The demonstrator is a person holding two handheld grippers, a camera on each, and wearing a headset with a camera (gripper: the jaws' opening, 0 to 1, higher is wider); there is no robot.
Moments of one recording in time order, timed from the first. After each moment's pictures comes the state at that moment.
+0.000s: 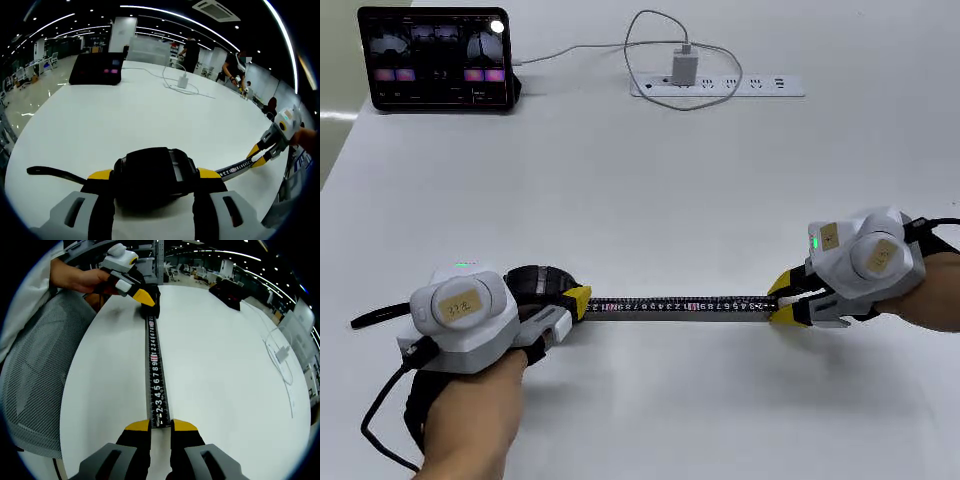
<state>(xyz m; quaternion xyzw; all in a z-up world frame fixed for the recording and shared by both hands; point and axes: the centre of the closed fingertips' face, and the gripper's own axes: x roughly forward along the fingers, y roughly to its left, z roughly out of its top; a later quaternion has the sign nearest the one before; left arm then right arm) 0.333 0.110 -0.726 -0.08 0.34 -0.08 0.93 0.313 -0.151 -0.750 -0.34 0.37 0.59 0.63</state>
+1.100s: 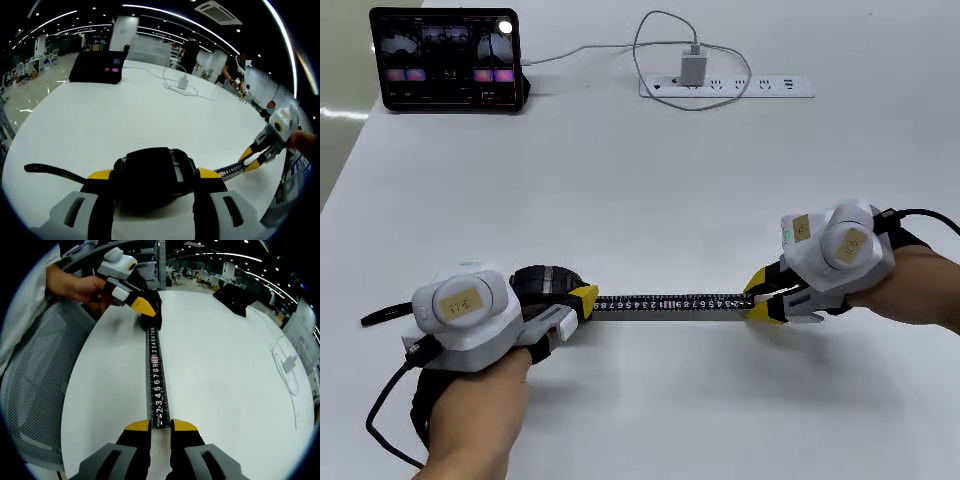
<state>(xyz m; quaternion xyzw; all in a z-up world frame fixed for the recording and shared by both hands) 0.334 0.112 -0.727 -0.10 0.34 -0.08 0.93 0.317 -0.117 -0.751 -0.32 0.36 0.61 0.63</state>
